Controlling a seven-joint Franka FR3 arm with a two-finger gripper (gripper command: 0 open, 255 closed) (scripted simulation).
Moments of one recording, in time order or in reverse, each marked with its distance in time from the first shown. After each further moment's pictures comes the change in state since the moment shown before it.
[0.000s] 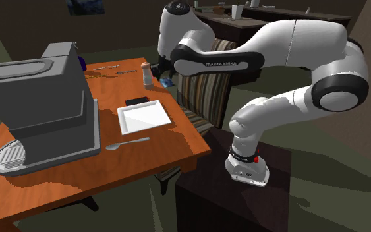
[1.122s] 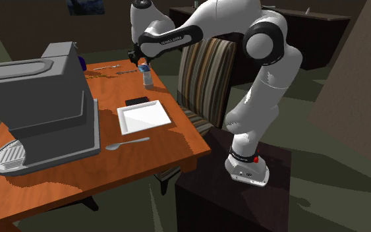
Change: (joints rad) arm -0.298 0.652 0.096 0.460 -0.260 0.180 0.024
